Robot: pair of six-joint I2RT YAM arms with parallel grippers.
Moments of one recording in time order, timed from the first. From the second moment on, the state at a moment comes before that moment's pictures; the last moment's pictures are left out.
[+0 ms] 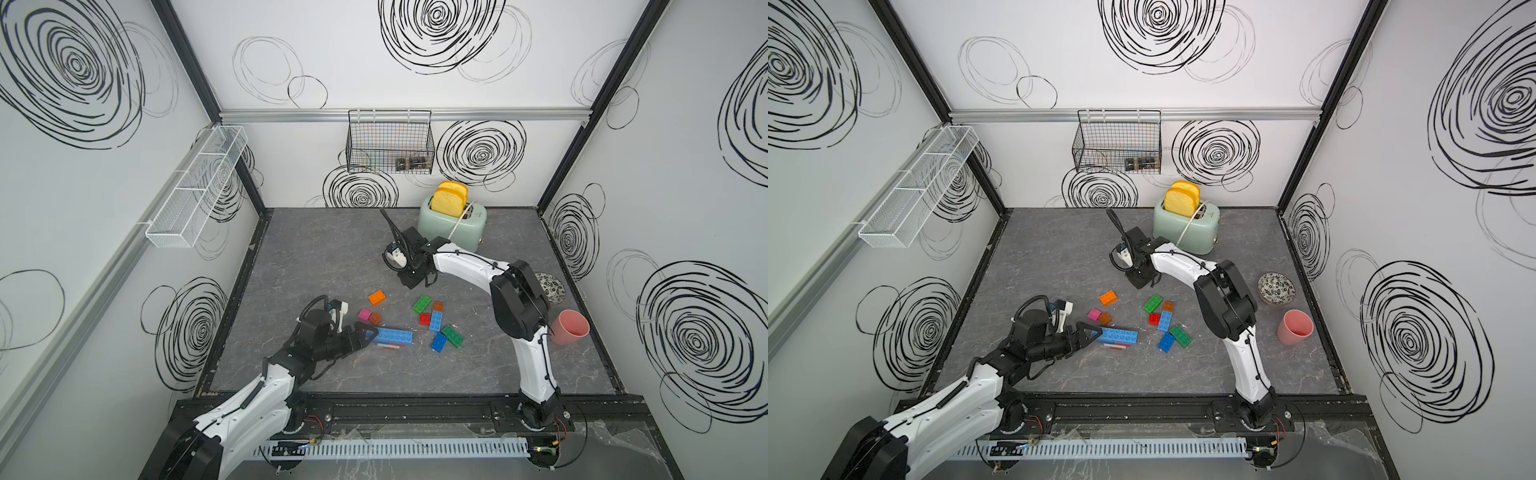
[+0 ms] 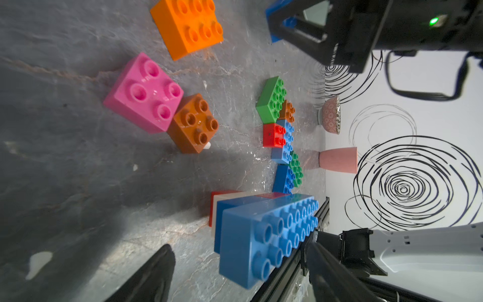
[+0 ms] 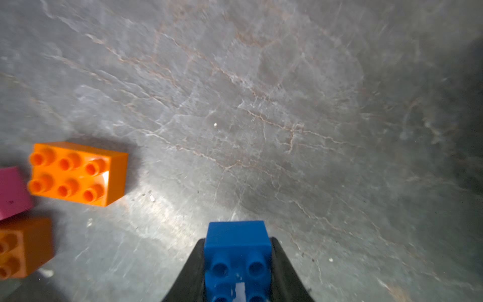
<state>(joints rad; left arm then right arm) -0.43 0.86 0.18 0.05 0.53 -0.92 0.70 2.07 1.65 -0.74 -0.01 -0.12</state>
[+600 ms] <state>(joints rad) -0.50 0.98 0.17 0.17 0.52 -0.93 0.83 1.84 1.46 -0.75 -0.13 -0.18</state>
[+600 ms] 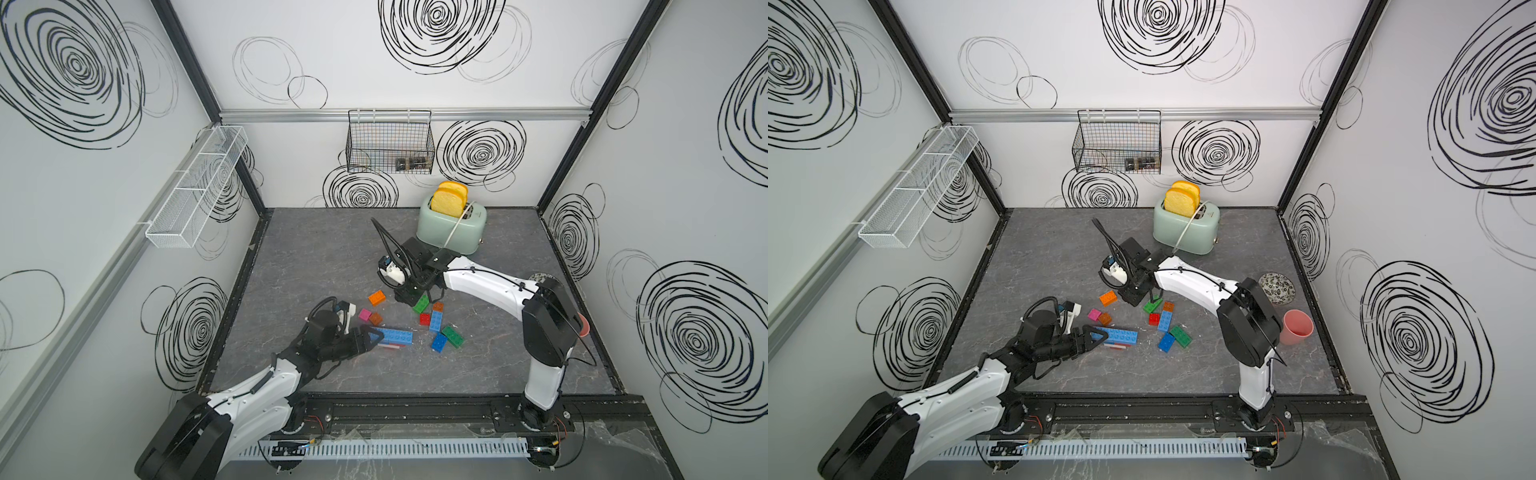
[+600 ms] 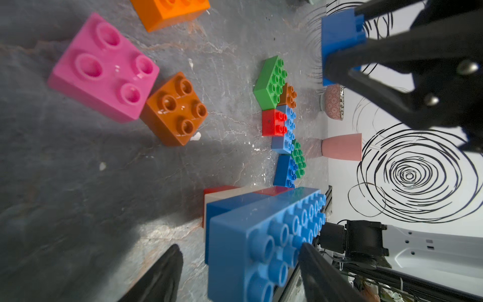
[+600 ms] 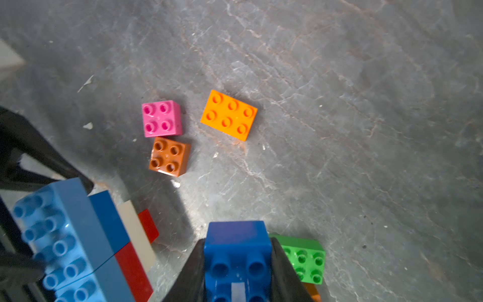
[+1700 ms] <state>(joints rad) -0.52 1.02 0.15 0.26 0.50 -0.94 0.98 1.74 1.31 -0.78 -0.23 -0.30</state>
